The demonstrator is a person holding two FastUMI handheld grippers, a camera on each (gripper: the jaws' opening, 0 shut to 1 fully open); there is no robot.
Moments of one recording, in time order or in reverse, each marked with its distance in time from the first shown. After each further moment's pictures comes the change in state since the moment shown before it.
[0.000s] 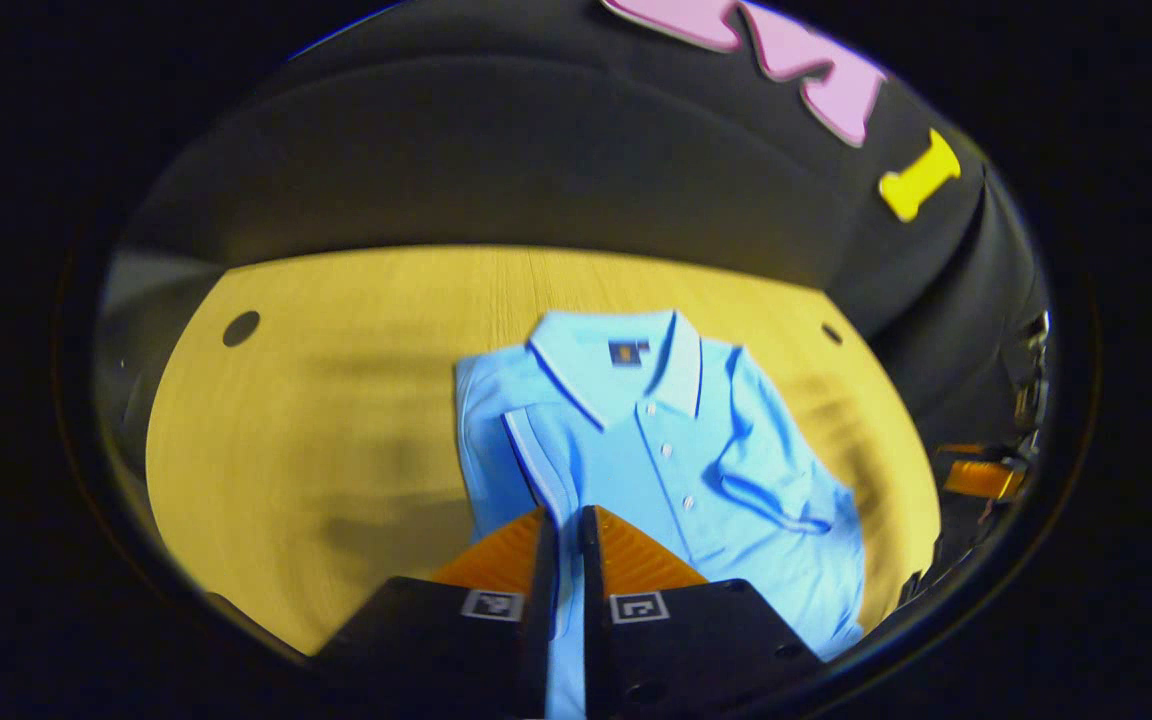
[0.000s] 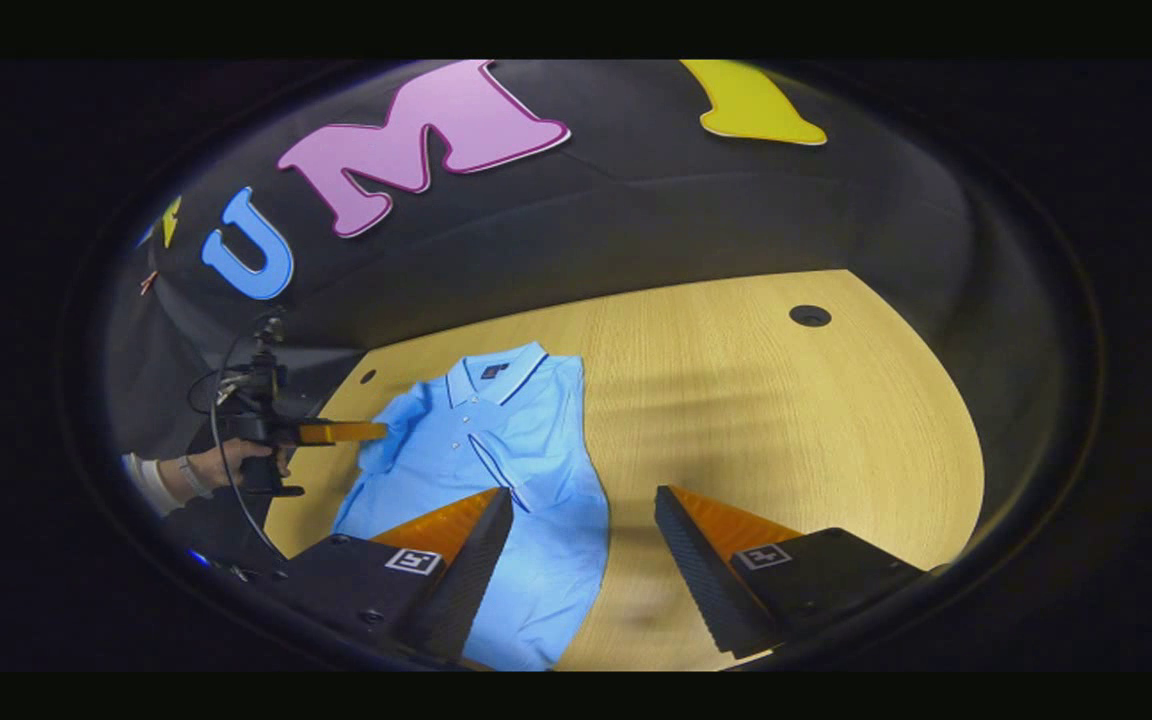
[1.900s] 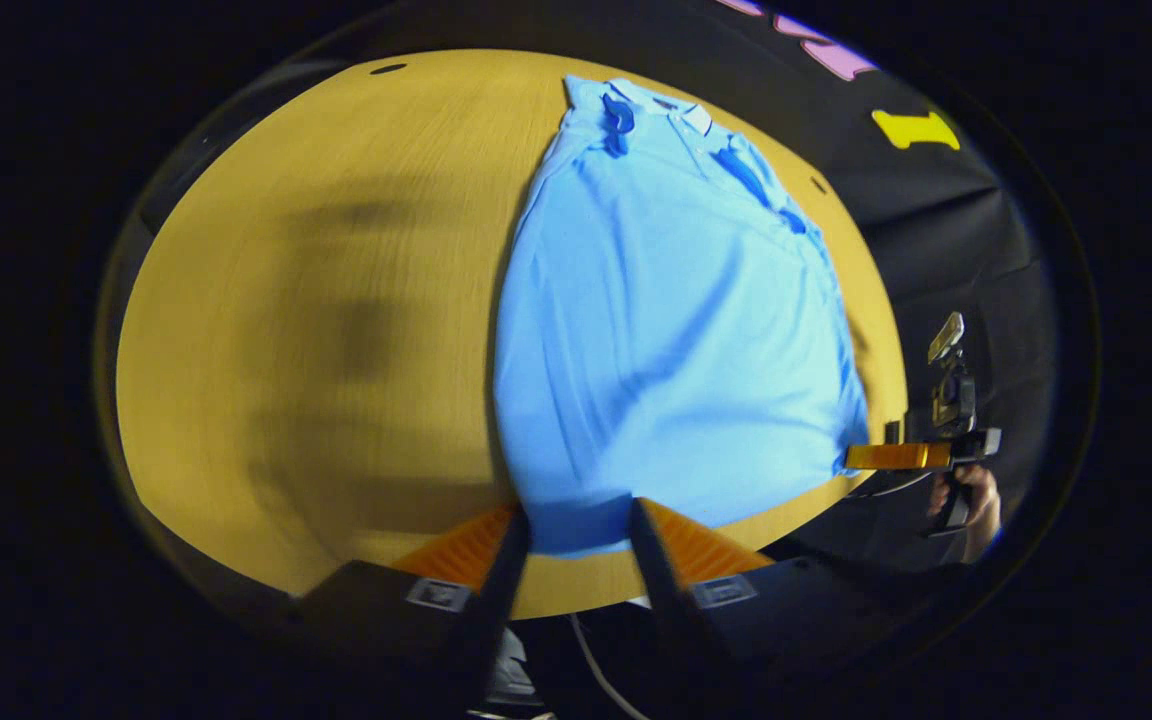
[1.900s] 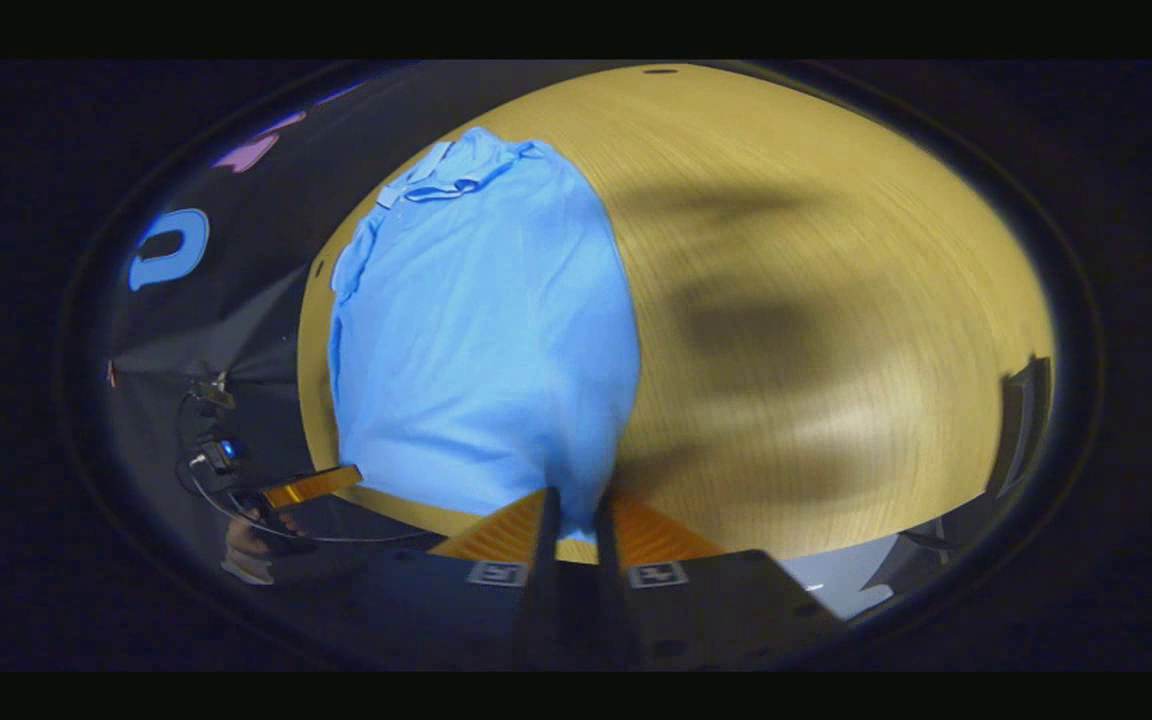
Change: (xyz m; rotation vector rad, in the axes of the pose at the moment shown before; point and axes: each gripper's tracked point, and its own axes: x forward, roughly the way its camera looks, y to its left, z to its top) left arm -0.166 0.000 -0.320 -0.189 0.358 -0.080; right arm -0.076 0.081 -0.295 0.549 0.526 0.013
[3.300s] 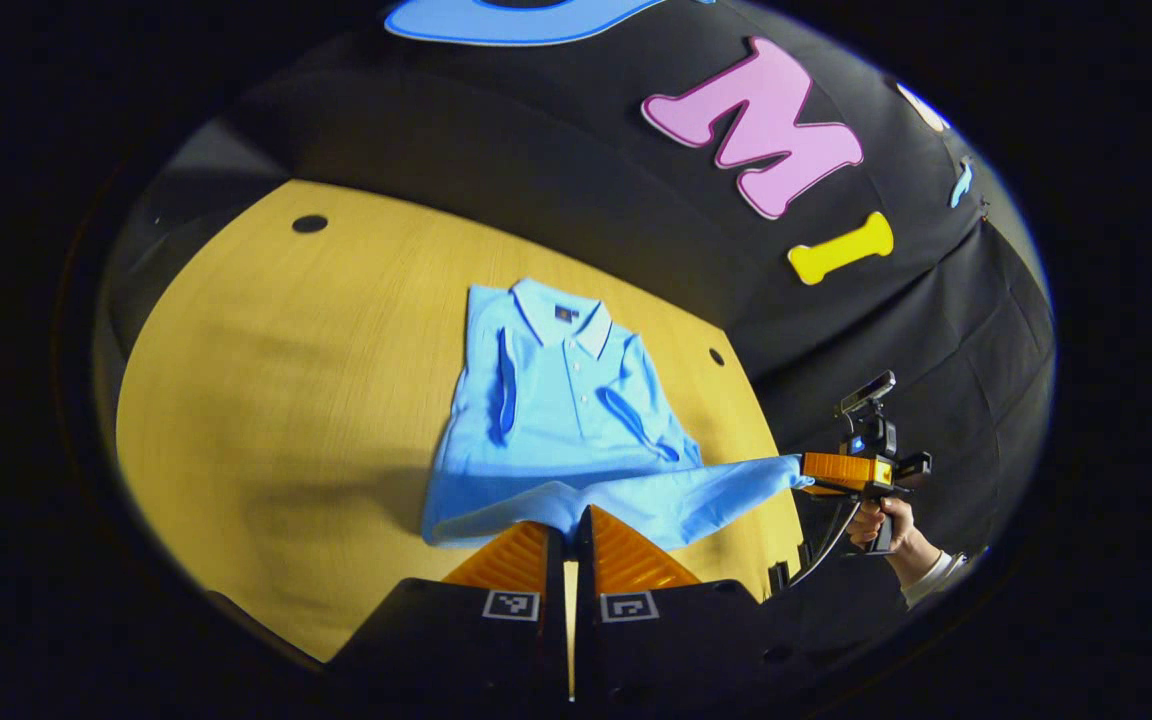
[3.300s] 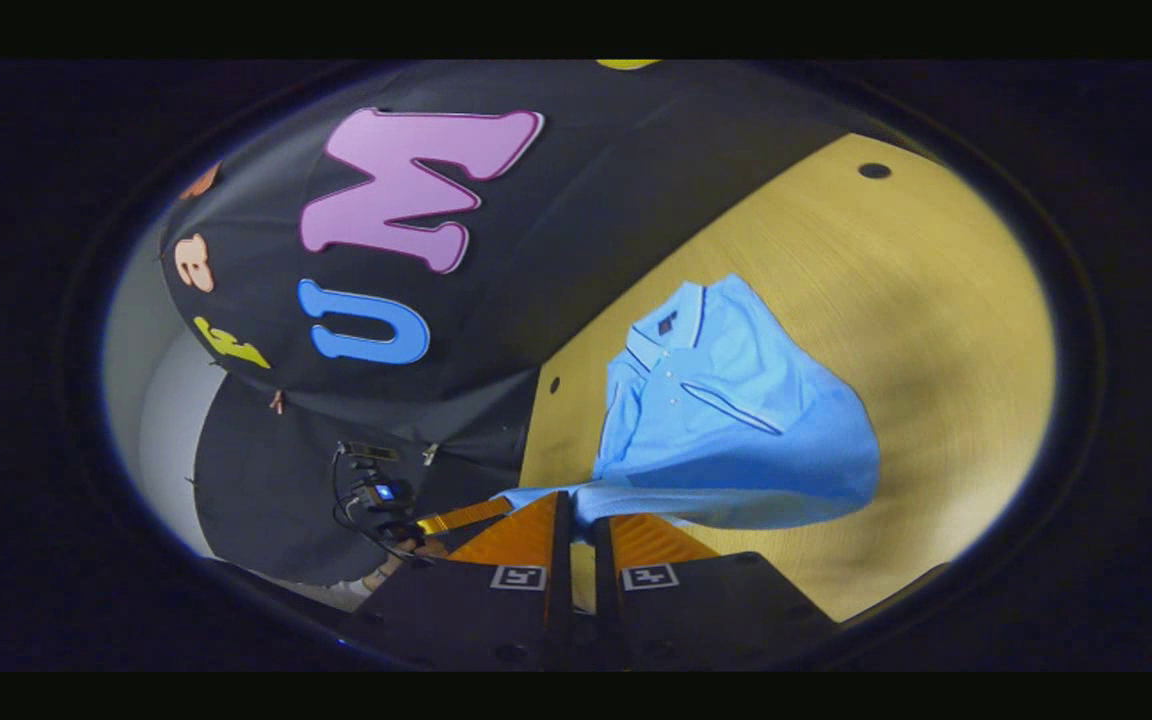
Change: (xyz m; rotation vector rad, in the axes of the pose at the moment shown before) left arm -0.118 -0.065 0.236 -0.007 -0.510 -0.295; right arm -0.103 0.210 0.211 -0.233 -0.295 0.583
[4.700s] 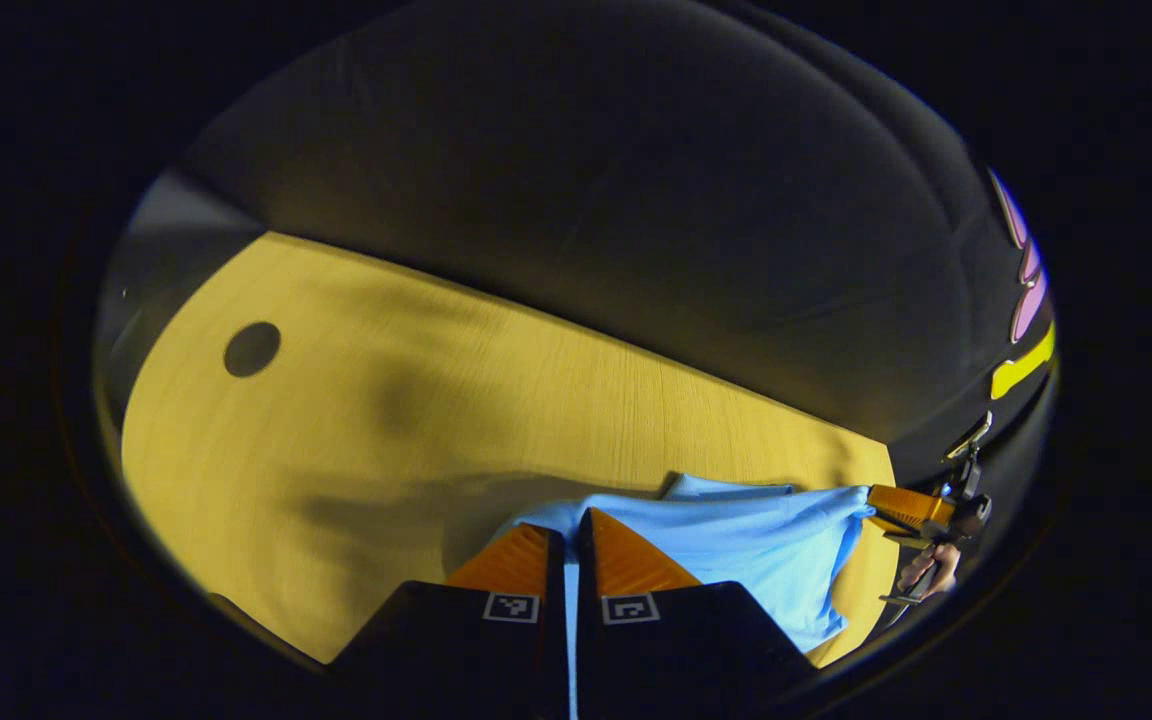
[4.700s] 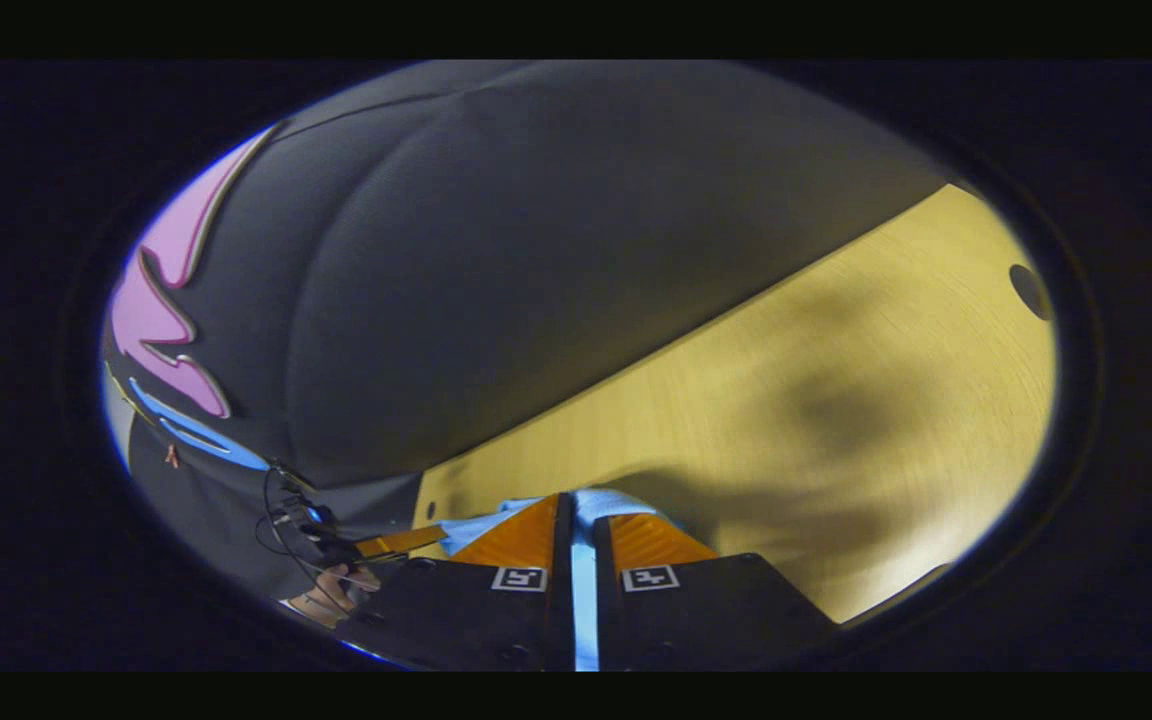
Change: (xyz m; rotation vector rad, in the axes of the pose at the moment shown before) left arm 0.241 0.140 0.177 -0.122 -0.038 0.314; right arm 0.206 -0.185 0.224 -0.055 -0.133 -0.302
